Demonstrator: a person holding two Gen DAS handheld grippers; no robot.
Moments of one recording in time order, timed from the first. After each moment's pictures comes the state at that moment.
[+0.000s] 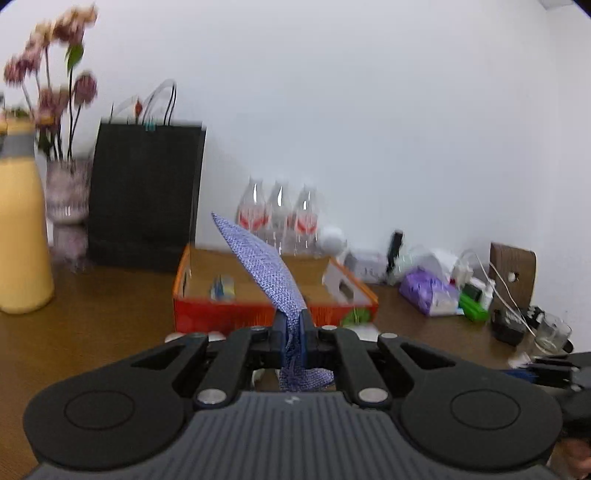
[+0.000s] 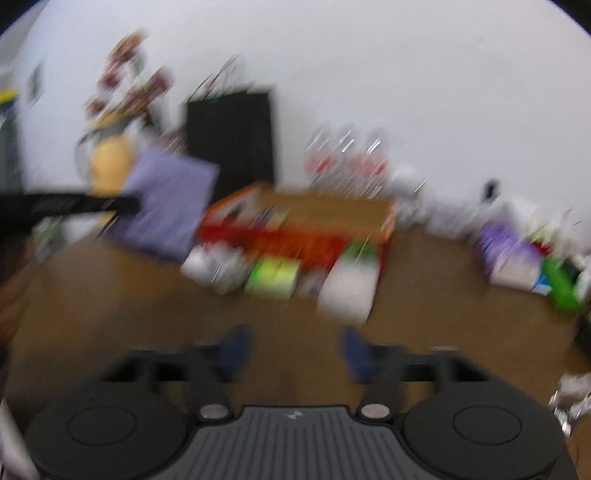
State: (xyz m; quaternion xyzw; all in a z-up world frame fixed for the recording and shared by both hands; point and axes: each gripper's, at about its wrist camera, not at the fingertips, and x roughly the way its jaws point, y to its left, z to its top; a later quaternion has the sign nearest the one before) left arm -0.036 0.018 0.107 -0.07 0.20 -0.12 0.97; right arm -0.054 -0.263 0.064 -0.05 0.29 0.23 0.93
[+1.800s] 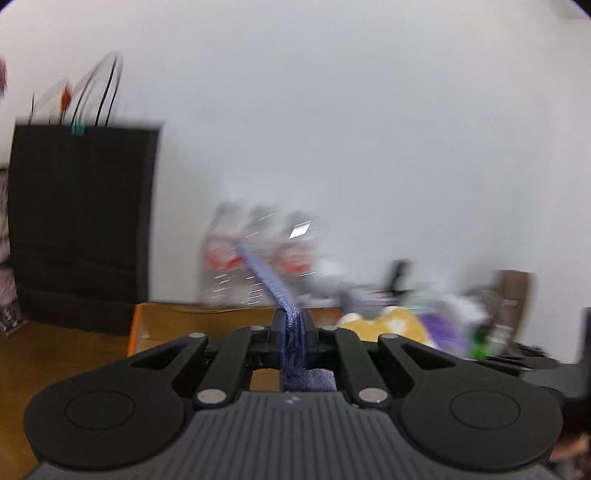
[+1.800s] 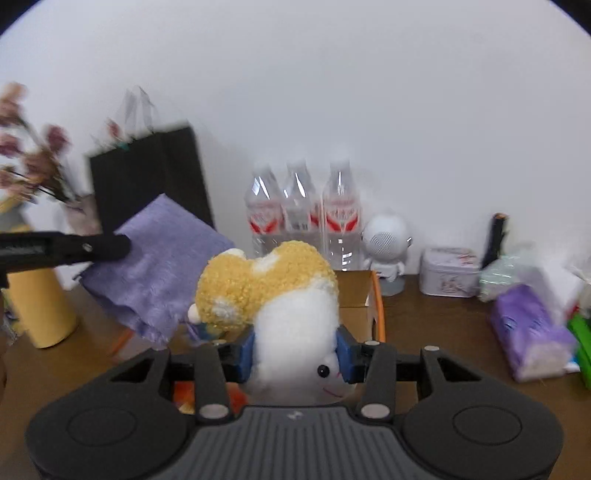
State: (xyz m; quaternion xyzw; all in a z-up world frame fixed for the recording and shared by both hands) left arm 0.232 0.011 0.158 -0.08 0.26 -0.14 0.95; right arm 0.221 -0.220 0.120 0.02 0.29 0.13 0.95
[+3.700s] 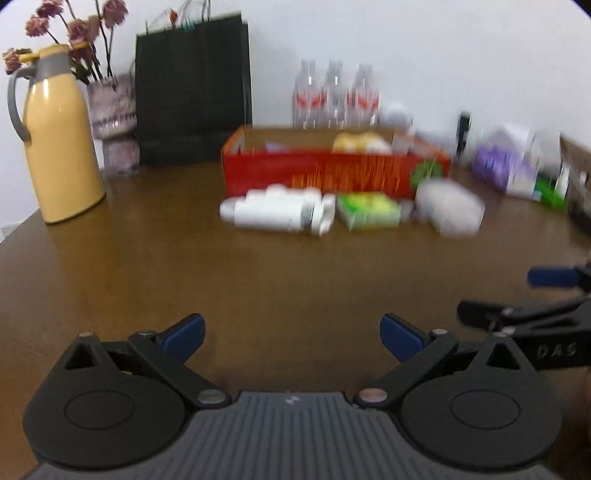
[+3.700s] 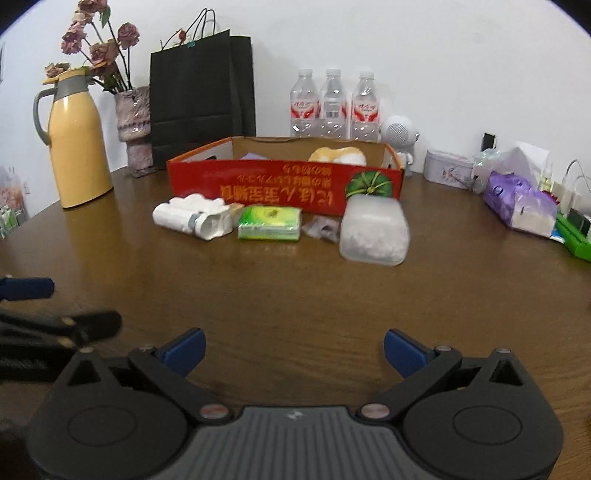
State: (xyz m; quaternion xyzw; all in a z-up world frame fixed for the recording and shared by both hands) left arm -0.035 -0.001 0.012 0.02 0.32 0.01 0.95; right arm -0.005 -0.199 -0.014 -0.02 0.31 0.15 0.94
